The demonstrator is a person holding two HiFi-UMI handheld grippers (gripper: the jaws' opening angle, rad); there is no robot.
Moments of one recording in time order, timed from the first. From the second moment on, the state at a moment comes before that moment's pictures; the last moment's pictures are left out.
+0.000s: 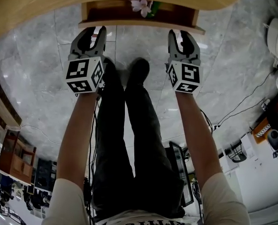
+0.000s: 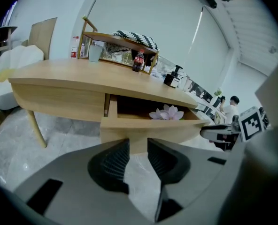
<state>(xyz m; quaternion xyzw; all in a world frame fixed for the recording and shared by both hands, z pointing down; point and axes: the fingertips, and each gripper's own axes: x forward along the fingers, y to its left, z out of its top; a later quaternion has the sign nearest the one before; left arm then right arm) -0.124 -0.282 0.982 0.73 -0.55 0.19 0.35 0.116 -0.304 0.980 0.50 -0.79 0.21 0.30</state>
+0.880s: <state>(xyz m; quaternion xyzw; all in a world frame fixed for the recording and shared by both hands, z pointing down) -0.122 -0.362 0.981 0.75 -0.57 0.17 0.28 0.103 -0.385 0.982 0.53 -0.79 0.12 0.28</state>
